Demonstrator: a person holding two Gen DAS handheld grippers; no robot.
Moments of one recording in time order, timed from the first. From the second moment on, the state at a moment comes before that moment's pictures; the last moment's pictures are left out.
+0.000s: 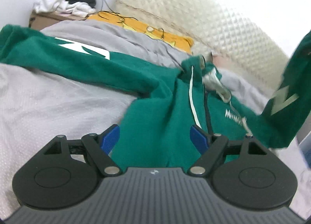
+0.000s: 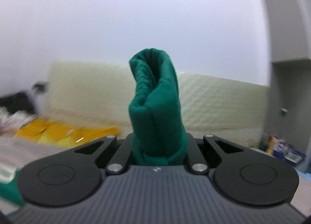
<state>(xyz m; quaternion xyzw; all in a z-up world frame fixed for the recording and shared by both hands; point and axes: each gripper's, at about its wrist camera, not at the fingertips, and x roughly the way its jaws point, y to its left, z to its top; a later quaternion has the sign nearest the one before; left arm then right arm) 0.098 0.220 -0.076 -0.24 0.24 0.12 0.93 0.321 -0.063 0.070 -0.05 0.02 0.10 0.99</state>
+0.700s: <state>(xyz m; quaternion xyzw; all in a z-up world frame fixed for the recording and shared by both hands) 0.090 0.293 -0.085 -0.33 0.18 0.15 0.92 0.244 0.115 -0.123 -0.12 0.23 0.28 0.92</state>
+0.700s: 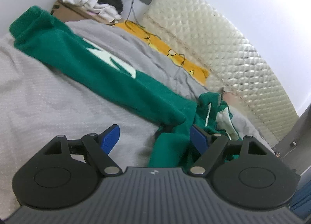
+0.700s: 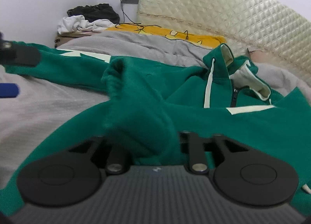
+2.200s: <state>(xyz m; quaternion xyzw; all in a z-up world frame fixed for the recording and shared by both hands) 0.147 0.190 -0.083 -0.08 0.31 0.11 0.94 0.129 -0.096 -0.104 0.09 0.24 0.19 0.95</state>
